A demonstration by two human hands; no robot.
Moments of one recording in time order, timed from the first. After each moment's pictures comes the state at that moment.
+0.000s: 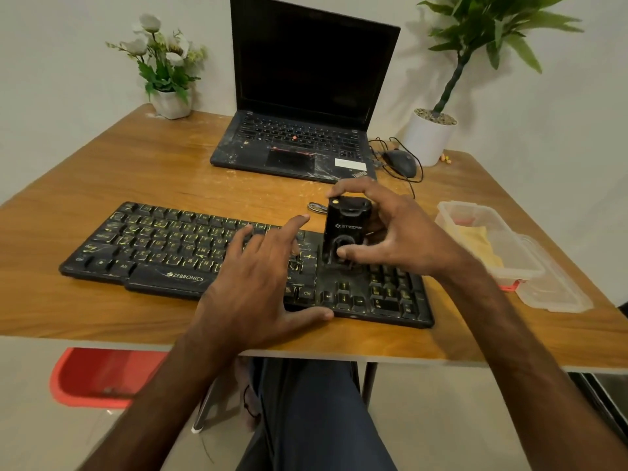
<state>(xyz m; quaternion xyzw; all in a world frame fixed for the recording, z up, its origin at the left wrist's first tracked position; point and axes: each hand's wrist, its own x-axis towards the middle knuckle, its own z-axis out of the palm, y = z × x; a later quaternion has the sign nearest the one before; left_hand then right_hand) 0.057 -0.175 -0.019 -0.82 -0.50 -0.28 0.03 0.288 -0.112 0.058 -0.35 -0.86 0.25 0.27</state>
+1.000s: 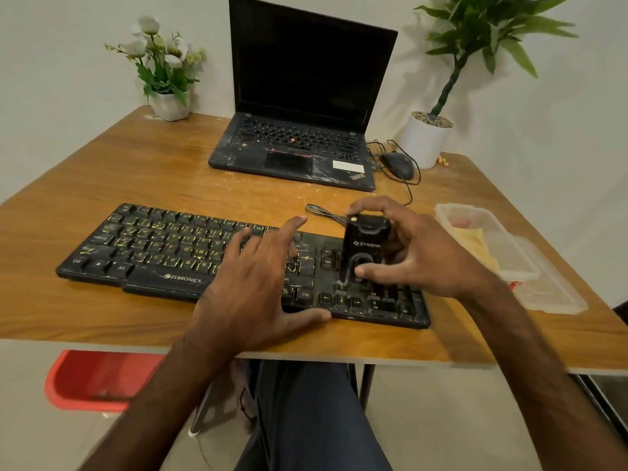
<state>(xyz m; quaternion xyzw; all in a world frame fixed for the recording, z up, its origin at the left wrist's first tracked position) 0.056 -0.173 -0.020 -0.82 -0.50 -0.28 0.03 0.313 -0.134 0.058 -0.38 -0.83 0.32 0.26</state>
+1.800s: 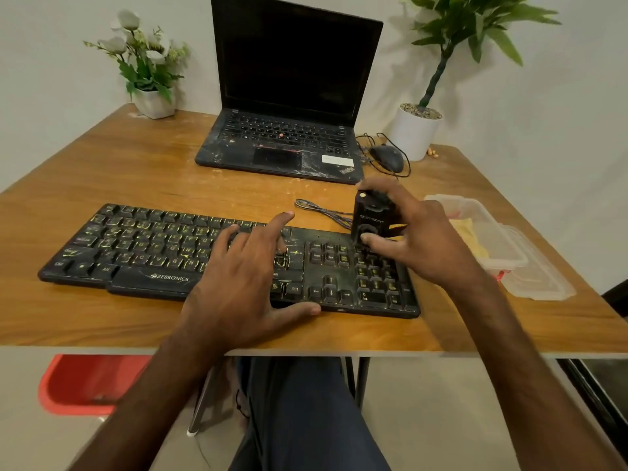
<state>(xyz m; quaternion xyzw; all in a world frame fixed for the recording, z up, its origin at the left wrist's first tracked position) 0.056 -0.173 -0.020 -0.82 -0.49 -0.28 0.01 0.322 -0.130 0.051 -0.46 -0.82 0.13 0.31</state>
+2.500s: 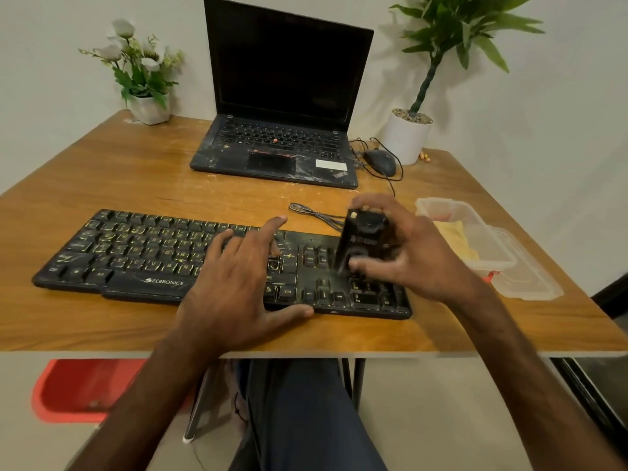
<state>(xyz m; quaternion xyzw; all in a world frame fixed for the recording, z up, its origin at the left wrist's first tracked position) 0.056 -0.174 -0.019 -0.82 -0.50 -0.28 0.02 0.324 -0.150 0.053 -0.40 -0.83 0.25 0.30</state>
